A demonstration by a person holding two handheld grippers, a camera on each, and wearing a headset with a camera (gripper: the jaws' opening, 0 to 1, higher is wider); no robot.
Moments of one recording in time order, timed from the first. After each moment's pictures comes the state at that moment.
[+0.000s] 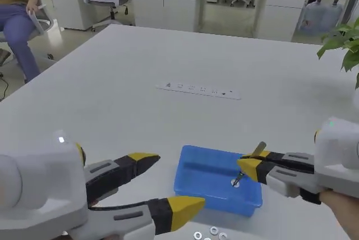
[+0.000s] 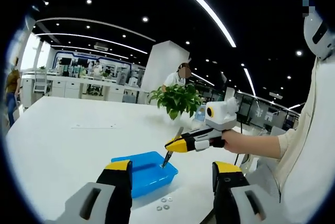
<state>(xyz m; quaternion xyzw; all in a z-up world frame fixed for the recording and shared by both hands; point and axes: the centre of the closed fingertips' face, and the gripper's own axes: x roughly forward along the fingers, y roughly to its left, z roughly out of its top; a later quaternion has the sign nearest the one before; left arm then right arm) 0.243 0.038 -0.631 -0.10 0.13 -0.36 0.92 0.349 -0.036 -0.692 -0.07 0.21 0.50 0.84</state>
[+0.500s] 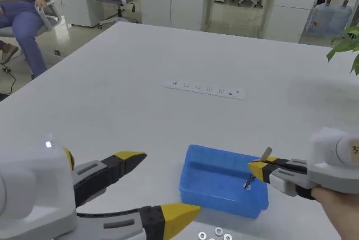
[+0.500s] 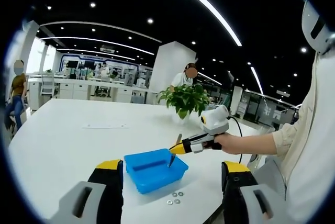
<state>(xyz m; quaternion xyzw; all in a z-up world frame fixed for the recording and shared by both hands) 0.240 0.062 -0.637 -0.07 0.14 -0.32 0.93 0.378 -0.050 -0.744 -0.06 0.26 0.45 0.85</state>
